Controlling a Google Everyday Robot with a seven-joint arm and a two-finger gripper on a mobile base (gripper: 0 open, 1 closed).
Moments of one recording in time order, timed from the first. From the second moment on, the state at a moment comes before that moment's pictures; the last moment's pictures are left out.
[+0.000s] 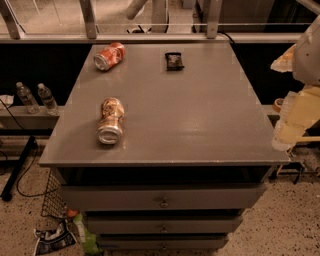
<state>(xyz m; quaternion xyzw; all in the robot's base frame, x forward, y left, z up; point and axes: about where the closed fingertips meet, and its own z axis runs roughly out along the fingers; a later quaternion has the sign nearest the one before) 0.438 -0.217 0.976 -0.60 0.78 -0.03 0.16</state>
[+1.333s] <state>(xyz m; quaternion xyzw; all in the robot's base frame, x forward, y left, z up) 0.491 -0.049 1.011 -0.82 0.54 -0.13 0.13</state>
